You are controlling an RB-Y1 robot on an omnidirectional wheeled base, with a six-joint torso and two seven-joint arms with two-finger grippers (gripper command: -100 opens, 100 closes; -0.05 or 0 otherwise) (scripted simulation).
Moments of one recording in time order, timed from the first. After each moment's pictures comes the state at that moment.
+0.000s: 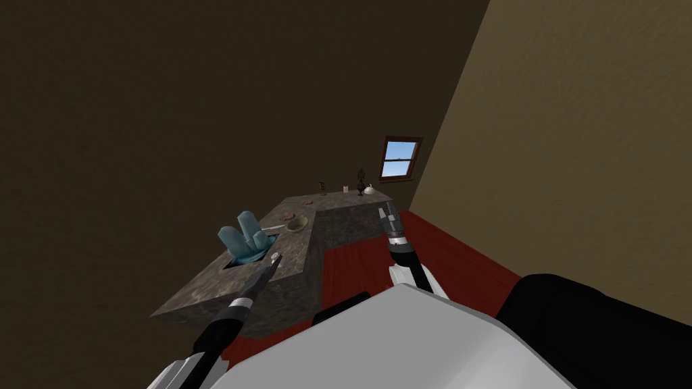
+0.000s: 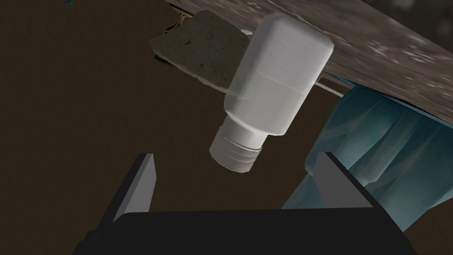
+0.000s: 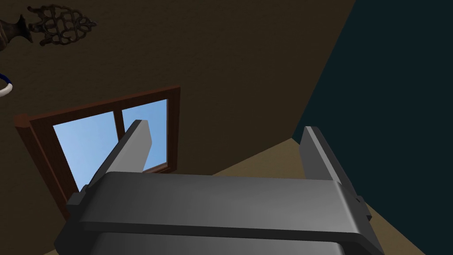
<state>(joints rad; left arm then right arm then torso) 0.41 0.48 0.01 -1.71 -0.48 -0.24 -0.23 0.54 0.04 -0.01 -2.25 0.11 -0.50 -0.08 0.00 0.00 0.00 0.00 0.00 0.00</state>
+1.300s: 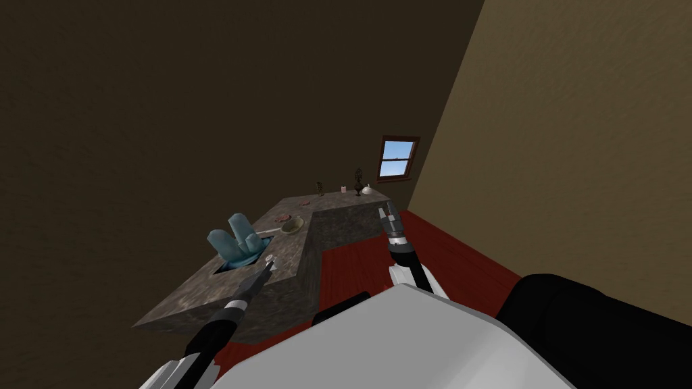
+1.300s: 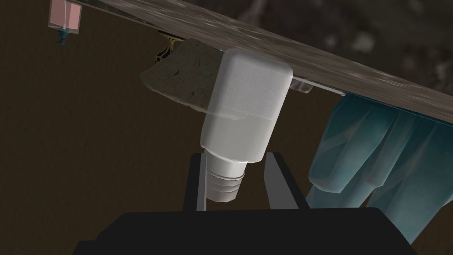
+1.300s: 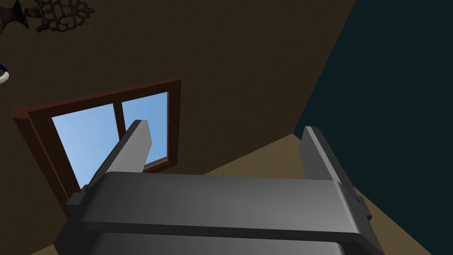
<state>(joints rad) 0.39 0.53 0.01 -1.64 -0.51 -0.20 -0.26 0.54 0.04 -0.01 -2.25 0.11 -0.50 -0.08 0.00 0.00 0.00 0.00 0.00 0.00</state>
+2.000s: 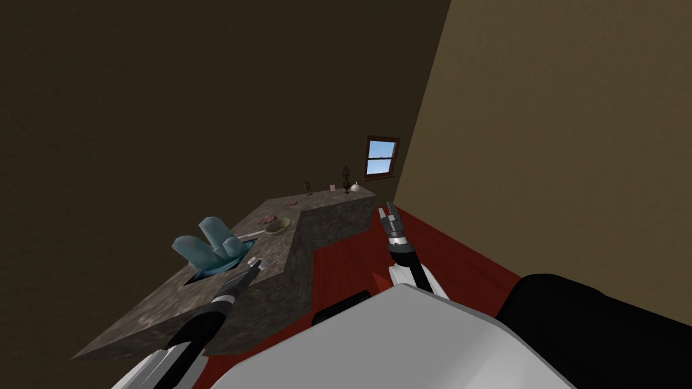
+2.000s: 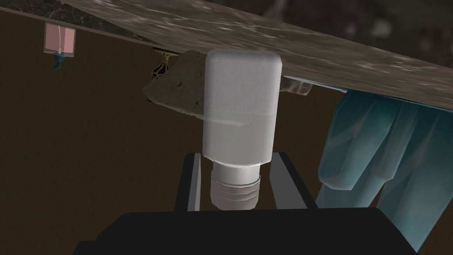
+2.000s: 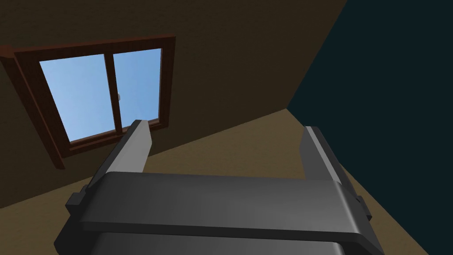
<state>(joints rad) 0.34 0.61 0.05 -1.61 -0.53 -0.06 -0.19 0.54 0.04 -0.01 -2.25 0.11 -0.50 -0.08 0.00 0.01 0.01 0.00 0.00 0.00</state>
